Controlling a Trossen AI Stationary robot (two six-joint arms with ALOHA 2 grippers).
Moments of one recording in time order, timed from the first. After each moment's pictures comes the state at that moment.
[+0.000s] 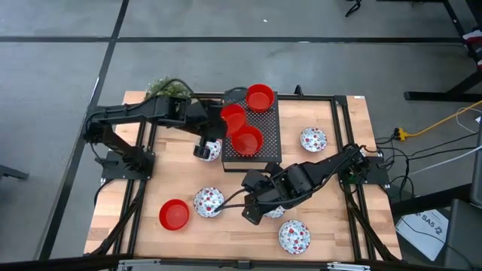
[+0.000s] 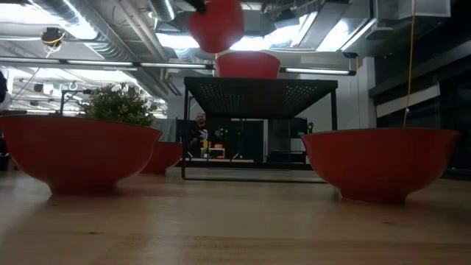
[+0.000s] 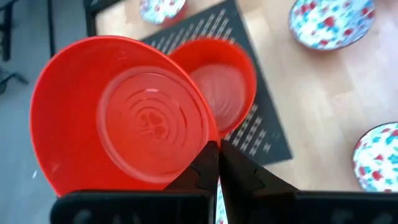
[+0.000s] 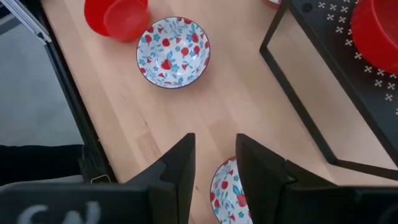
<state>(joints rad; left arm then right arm) 0.05 1.49 1.70 -1.11 -0.13 0.41 0.47 2.02 2.35 -1.42 0.36 0.91</state>
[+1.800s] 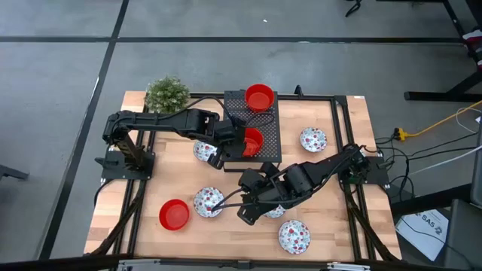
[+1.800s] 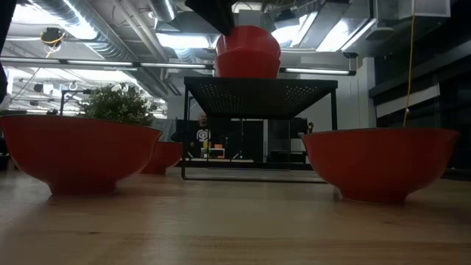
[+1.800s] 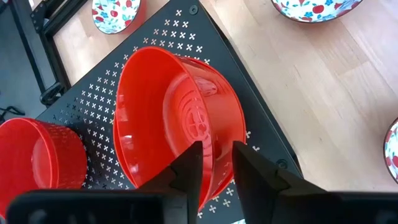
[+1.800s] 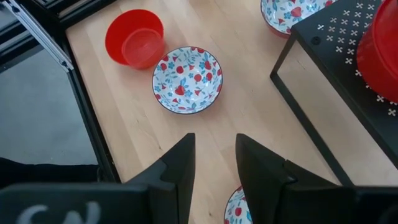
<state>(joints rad) -0.01 1.71 1.77 -1.08 -0.16 0.57 0.47 2.02 2.35 -1.33 0.41 0.89</state>
